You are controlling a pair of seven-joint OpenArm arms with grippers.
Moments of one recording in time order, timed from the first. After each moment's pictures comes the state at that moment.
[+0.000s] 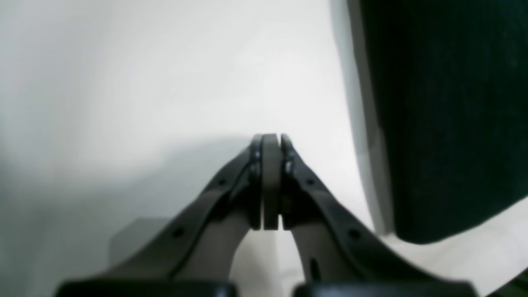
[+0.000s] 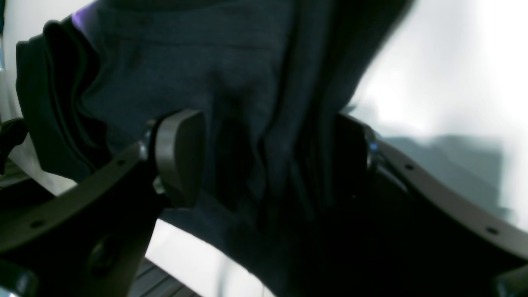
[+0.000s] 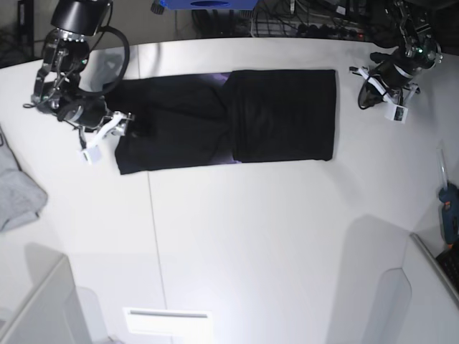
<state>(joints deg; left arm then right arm) 25.8 -15.5 -29.0 93.6 -25.3 -37.5 40.8 -6.9 7.9 22.9 86.0 42.5 26.9 -69.5</state>
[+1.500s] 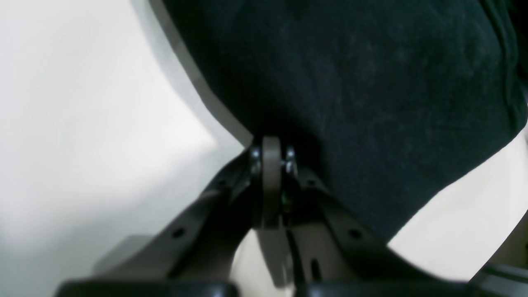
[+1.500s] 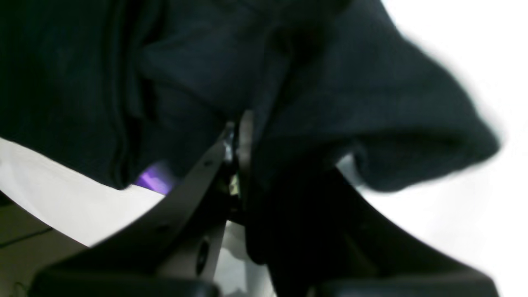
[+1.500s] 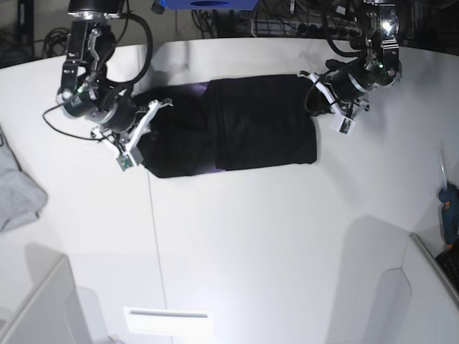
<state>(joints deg) 21.3 -14.4 -10.8 94.1 -26.4 -32.2 40.4 -11.3 3.9 8.4 107.6 21.6 26.5 -66.7</state>
